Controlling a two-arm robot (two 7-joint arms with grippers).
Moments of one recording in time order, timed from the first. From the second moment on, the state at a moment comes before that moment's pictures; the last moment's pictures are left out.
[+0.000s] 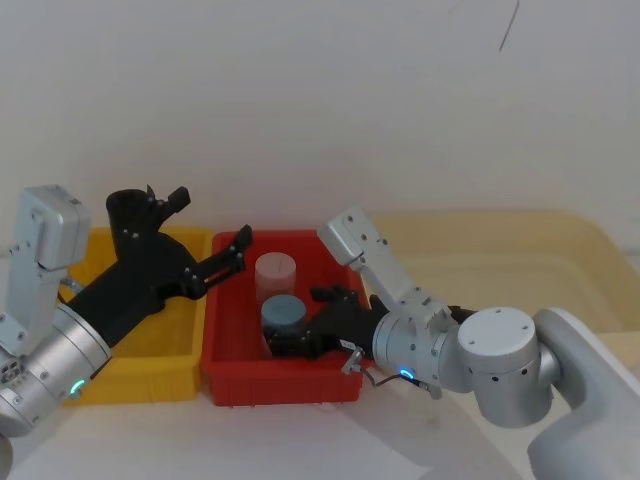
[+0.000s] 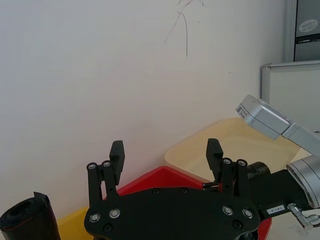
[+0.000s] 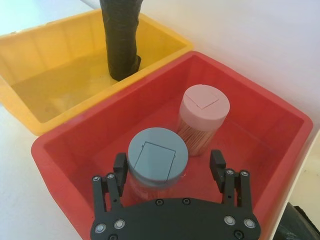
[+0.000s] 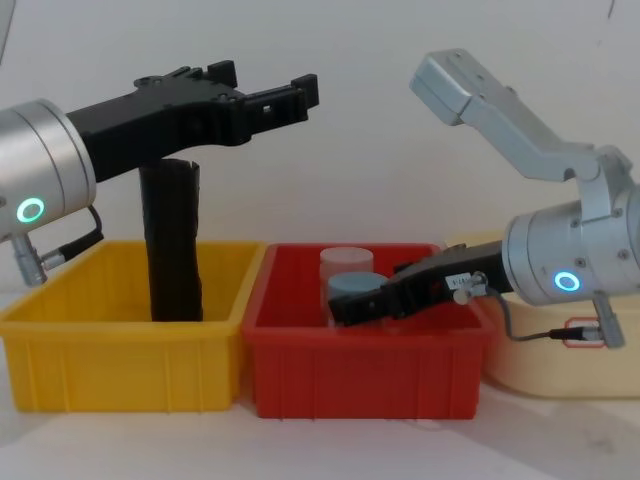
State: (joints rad) left arm -0.31 0.38 0.37 -1.62 -0.43 -0.13 -0.39; right arm 0.52 0.22 -0.49 -1.37 0.11 0.45 0.45
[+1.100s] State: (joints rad) left arm -0.31 0.38 0.37 -1.62 -0.43 -0.13 -0.39; right arm 0.52 0.24 -0.48 -1.39 0.17 0.50 0.46
